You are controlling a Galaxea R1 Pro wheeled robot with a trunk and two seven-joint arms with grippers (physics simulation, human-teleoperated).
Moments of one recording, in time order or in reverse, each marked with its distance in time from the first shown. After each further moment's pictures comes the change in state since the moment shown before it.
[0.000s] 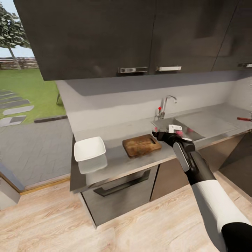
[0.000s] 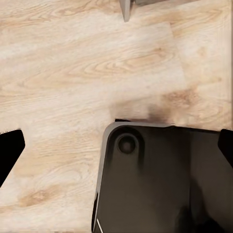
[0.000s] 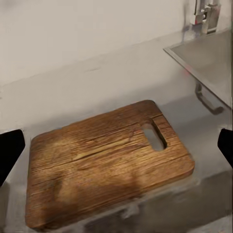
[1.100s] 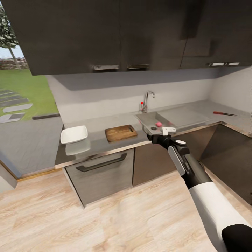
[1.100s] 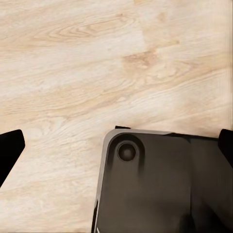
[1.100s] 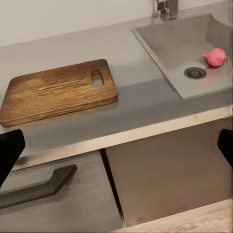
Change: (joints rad) left arm 0.000 0.000 0.000 0.009 0.001 -0.043 0.000; right arm 0.018 0.002 0.095 0.000 0.005 -0.032 0.003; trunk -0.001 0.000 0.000
